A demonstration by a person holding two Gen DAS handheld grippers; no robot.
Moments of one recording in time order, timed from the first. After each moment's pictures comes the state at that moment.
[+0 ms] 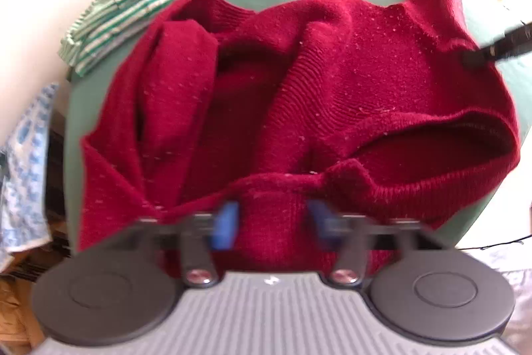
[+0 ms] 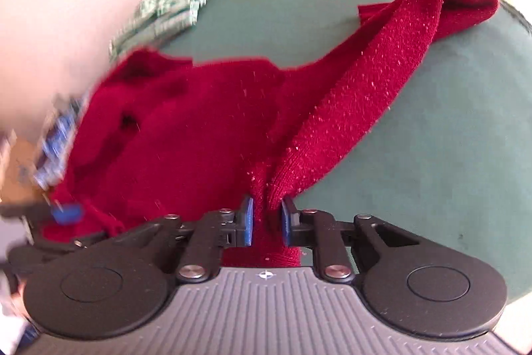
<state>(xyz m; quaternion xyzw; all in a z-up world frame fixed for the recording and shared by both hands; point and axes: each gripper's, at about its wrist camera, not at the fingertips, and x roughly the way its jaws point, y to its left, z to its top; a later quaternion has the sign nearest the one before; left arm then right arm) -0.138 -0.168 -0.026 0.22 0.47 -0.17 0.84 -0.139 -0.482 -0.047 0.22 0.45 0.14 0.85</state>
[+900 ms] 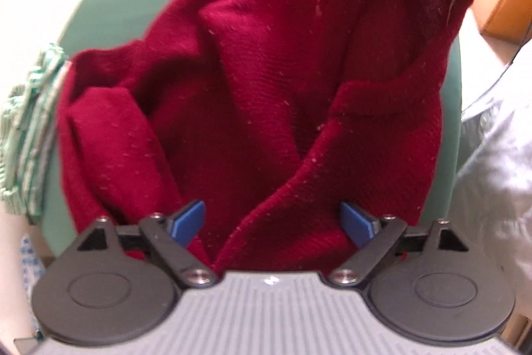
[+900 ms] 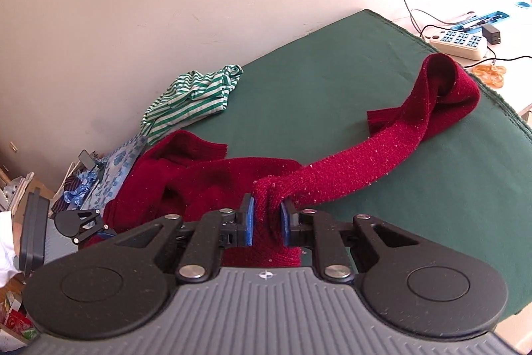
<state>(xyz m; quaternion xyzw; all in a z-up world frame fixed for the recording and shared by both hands) -0.100 -0.161 -0.044 0.45 0.44 -0.37 0.68 -0.172 -0.490 0.010 0.22 0.33 0.13 0.91</state>
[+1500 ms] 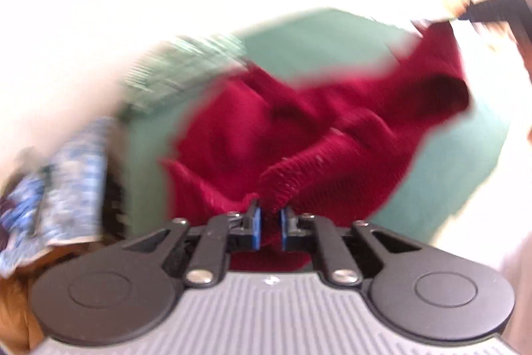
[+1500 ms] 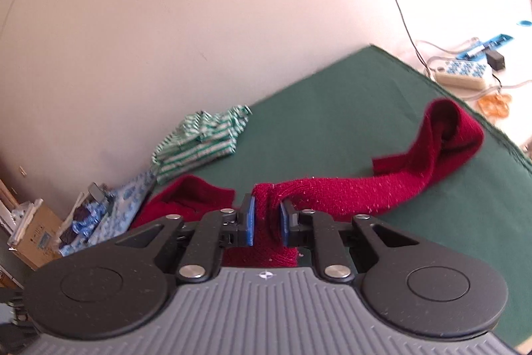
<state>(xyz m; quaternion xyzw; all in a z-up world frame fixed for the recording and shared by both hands) -0.230 -0.115 0.054 0.17 0.32 -0.10 0.92 -0.154 -0.503 0.037 0.23 0.25 0.15 0.93</state>
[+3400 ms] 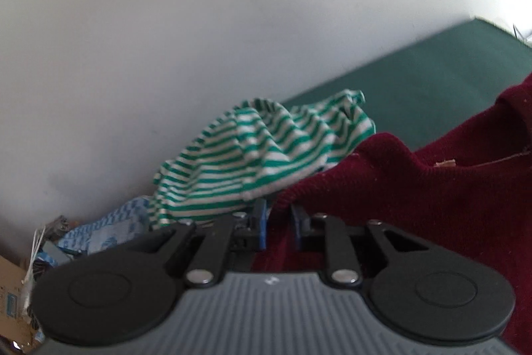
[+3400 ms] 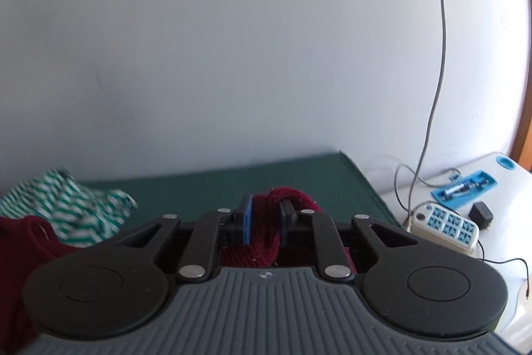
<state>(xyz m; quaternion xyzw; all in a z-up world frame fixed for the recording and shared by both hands) 0.207 -0.187 -0.004 0.23 0.37 0.04 0.90 0.168 -0.459 0.030 0.02 0.25 -0.03 0.97</state>
